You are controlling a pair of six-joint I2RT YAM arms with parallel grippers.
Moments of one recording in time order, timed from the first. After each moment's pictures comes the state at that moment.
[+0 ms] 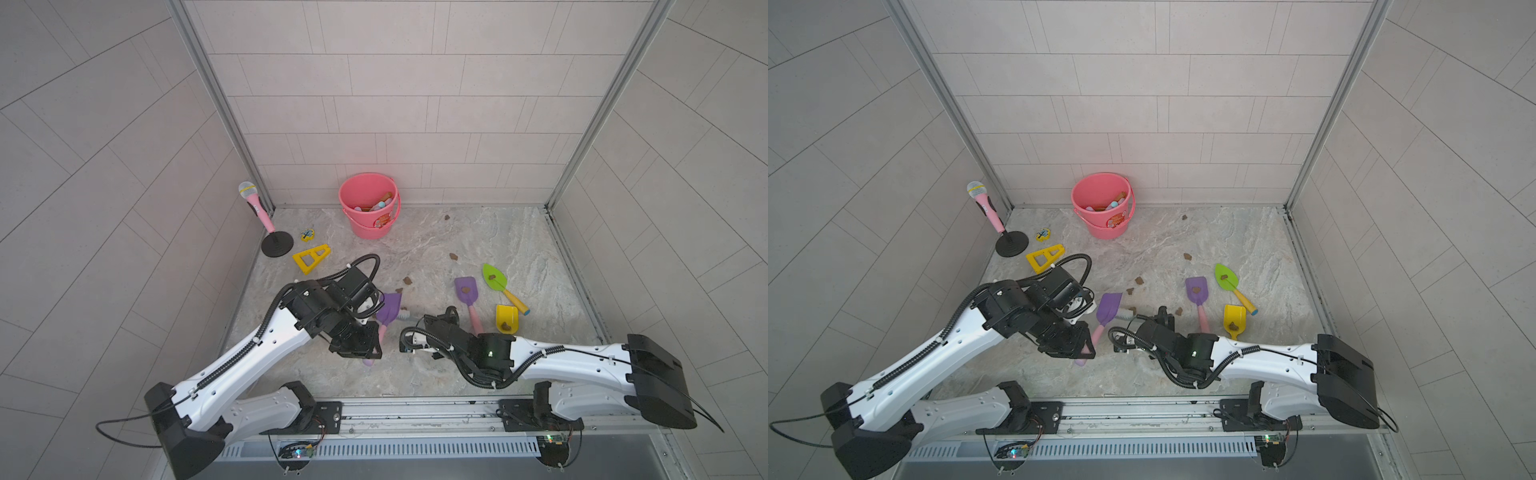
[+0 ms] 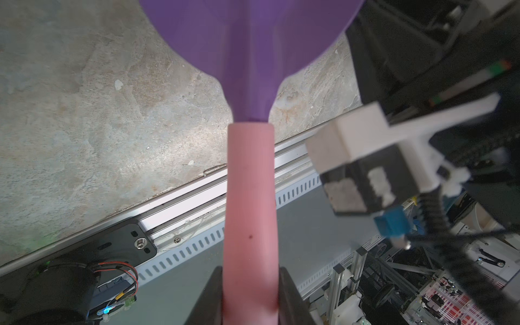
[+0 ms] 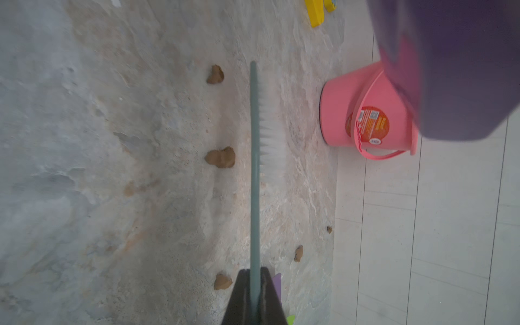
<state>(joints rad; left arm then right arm) -0.77 1.12 1.16 -1.36 0.45 -0.63 1.21 1.25 0.70 -0.20 0.57 -0.78</state>
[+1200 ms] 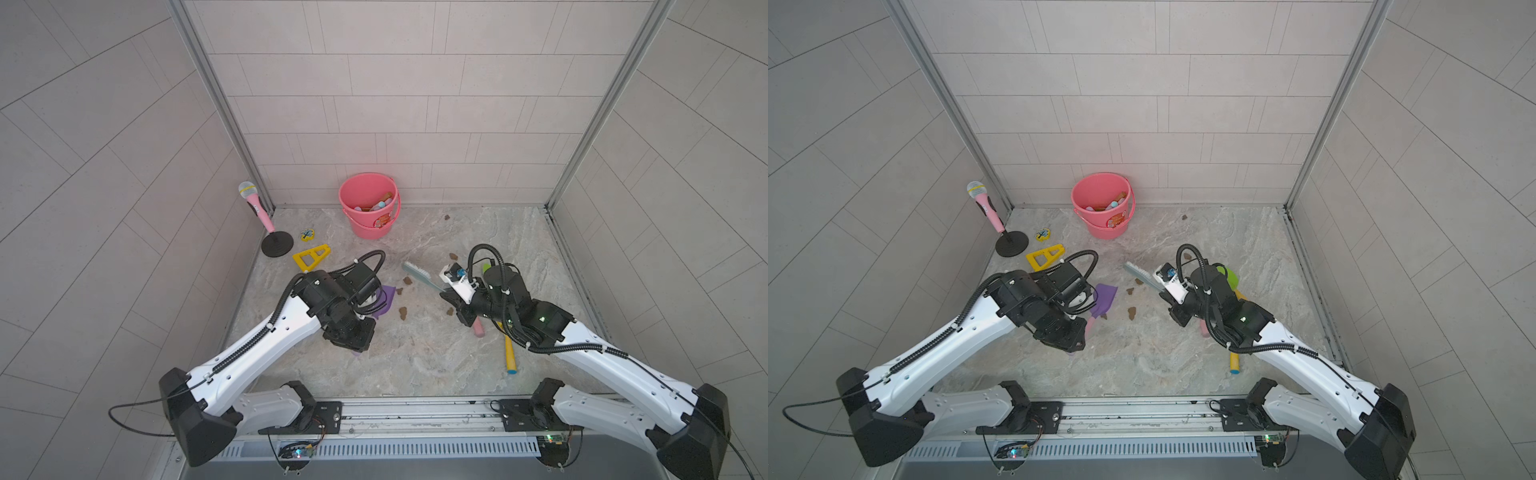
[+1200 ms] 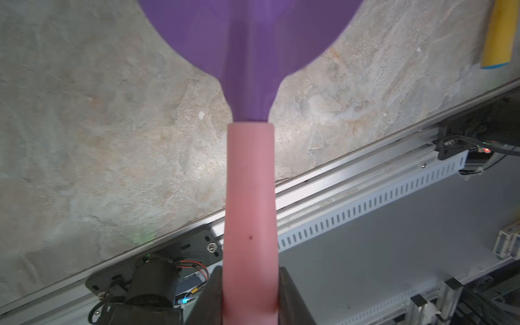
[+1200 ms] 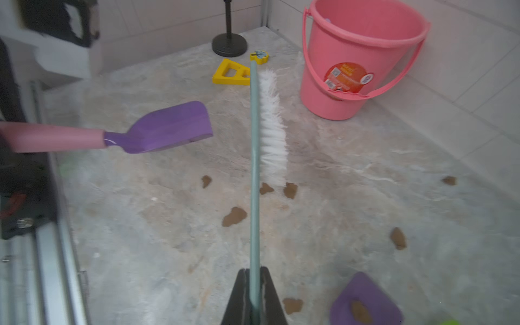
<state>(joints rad) -0.76 1.19 1.24 -1.48 0.17 -0.44 0.67 1.01 0.82 -0.35 -0.27 -0.05</state>
